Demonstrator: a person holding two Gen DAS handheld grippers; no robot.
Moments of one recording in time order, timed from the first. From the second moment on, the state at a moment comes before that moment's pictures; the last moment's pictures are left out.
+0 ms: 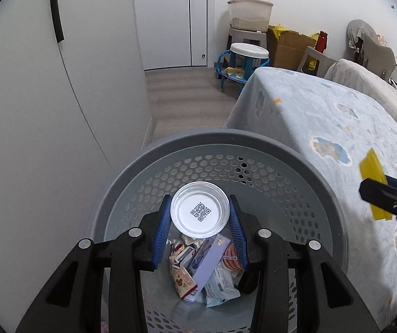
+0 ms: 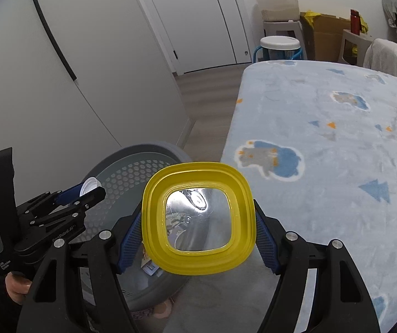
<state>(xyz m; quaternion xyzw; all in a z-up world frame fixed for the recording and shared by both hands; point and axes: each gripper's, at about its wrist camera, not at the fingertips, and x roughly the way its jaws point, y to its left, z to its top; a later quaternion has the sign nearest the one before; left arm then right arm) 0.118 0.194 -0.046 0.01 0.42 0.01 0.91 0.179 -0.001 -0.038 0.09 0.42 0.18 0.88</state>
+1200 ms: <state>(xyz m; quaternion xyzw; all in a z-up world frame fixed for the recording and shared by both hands) 0.109 0.209 -0.040 -0.01 0.42 0.03 0.91 0.180 0.040 -0.038 0.05 0.41 0.21 0.89</state>
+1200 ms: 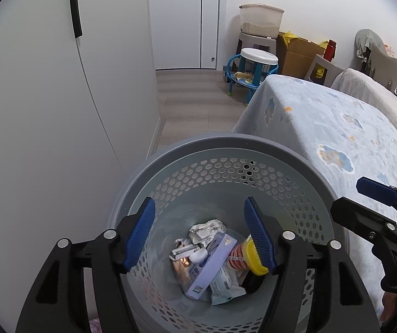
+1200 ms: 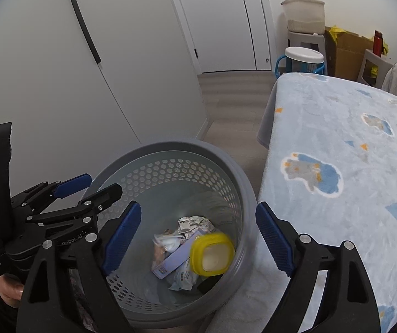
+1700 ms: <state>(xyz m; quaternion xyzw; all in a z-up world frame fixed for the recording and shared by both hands) 0.108 0.211 -0.040 -0.01 0.42 0.04 0.91 0.175 0.039 -0.043 0.06 0.42 0.21 0.88</state>
